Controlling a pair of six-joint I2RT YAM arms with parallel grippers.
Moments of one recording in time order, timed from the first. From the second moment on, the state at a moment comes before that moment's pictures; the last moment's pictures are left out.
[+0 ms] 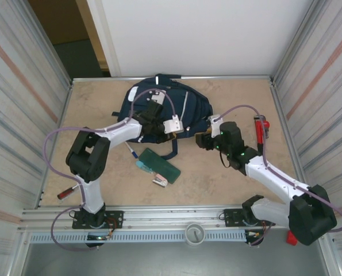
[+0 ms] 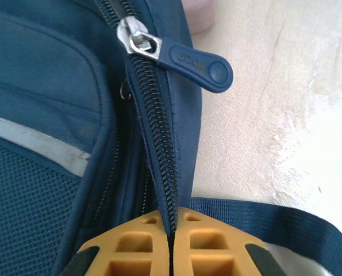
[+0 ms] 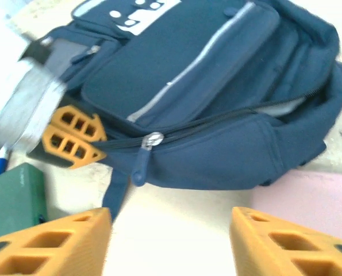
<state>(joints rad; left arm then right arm) -0.56 1.88 1.28 -0.35 0.45 0.80 0.53 1.11 0.61 0.00 -0.02 0.16</state>
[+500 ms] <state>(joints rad) -0.47 1.88 1.42 -0.56 0.65 0.77 0.75 1.31 0.53 0.30 0.32 -0.42</state>
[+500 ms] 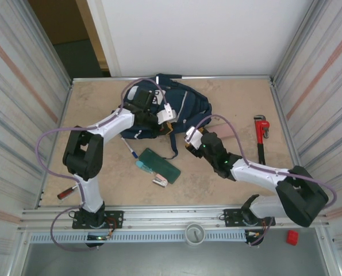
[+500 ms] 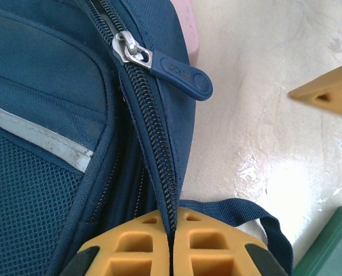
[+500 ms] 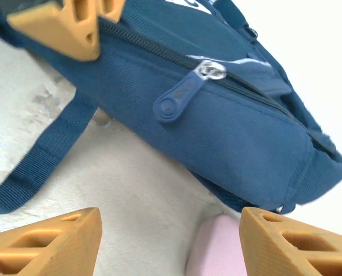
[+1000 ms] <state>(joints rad) -0.47 1.88 1.42 -0.61 0.67 0.77 0.83 1.49 0.62 0.51 0.43 -0.69</state>
